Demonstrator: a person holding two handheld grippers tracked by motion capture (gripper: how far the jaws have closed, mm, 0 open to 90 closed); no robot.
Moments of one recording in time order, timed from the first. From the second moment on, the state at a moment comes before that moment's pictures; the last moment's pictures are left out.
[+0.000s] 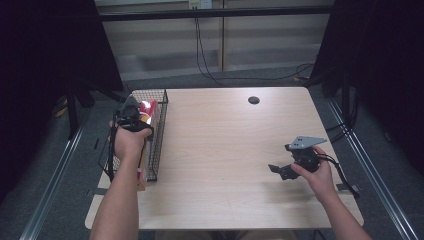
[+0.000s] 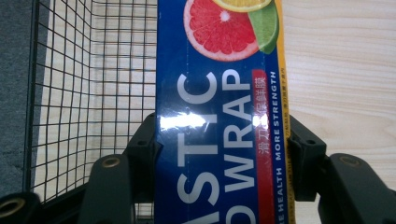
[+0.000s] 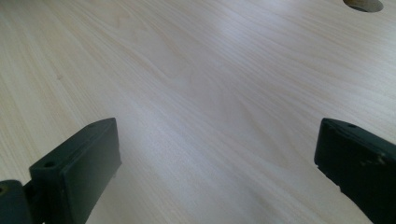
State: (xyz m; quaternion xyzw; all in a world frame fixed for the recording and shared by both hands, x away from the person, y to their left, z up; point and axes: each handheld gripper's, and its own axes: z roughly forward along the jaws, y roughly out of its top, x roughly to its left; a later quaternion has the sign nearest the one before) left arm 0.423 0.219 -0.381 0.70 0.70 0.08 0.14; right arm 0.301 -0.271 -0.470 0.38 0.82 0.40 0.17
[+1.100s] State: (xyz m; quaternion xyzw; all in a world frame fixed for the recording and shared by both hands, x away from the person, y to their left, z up) left arm 0.433 0.216 -0.399 0.70 0.70 0.08 0.12; right arm 0.301 -0.272 -0.469 0.37 0.82 0.40 0.17
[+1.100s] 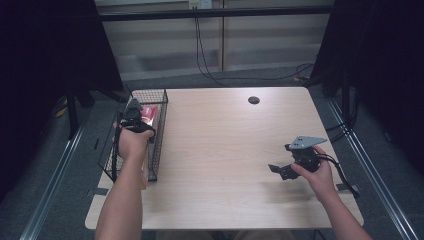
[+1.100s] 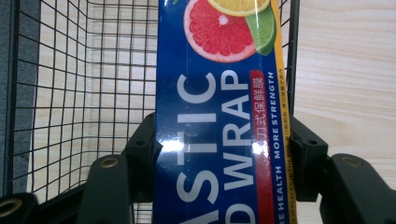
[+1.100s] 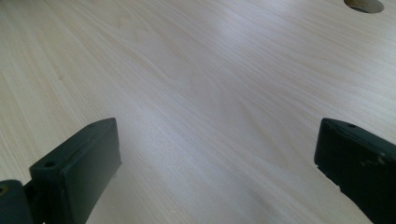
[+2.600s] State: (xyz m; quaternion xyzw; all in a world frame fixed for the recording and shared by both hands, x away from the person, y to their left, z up) left arm 0.430 0.220 -0.393 0.69 0.71 0.07 0.12; right arm 0.298 -0.272 -0.468 0.38 0.82 0.40 0.17
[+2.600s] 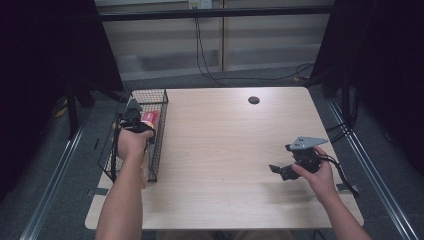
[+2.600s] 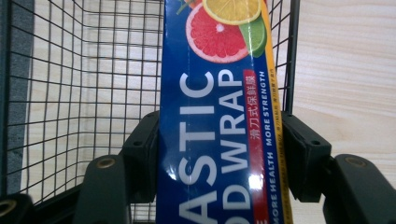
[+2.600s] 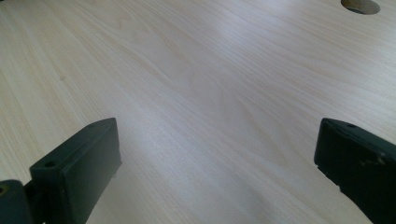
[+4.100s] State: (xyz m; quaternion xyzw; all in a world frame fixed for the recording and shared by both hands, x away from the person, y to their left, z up) left arm 0.391 0.176 -0.329 0.77 0.57 0.04 0.28; right arm 0.299 -0.262 -0.467 0.36 0.83 0.40 0.17
